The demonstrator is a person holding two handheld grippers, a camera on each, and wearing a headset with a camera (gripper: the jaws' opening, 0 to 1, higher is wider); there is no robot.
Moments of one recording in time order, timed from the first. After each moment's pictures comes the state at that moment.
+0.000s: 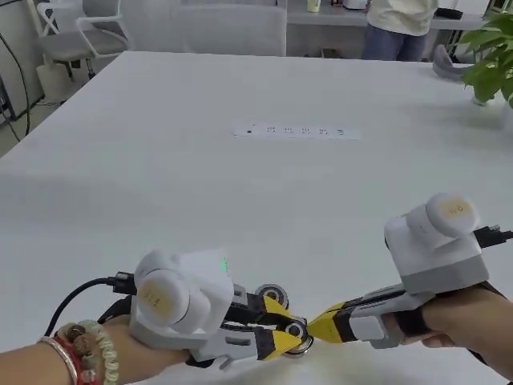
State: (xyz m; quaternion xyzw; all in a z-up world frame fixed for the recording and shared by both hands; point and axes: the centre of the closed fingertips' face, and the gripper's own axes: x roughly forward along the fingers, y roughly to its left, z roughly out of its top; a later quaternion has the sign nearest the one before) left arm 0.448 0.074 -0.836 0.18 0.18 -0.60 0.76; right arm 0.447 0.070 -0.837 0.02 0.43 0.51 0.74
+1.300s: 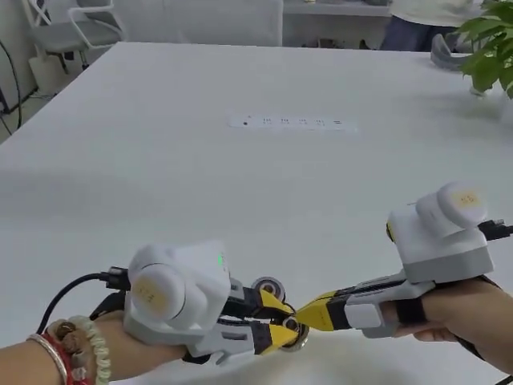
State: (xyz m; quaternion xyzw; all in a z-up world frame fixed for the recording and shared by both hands) left arm 0.447 0.075 -0.836 0.17 0.18 -0.59 0.77; right arm 0.446 0.079 -0.825 0.07 0.41 0.54 0.73
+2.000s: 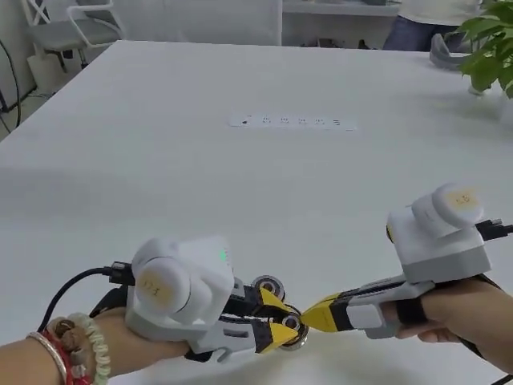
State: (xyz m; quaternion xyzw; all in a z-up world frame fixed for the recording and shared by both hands) left arm 0.447 0.074 -0.836 0.18 0.20 -0.59 0.76; right arm 0.448 0.072 -0.833 0.06 0.43 0.52 0.74
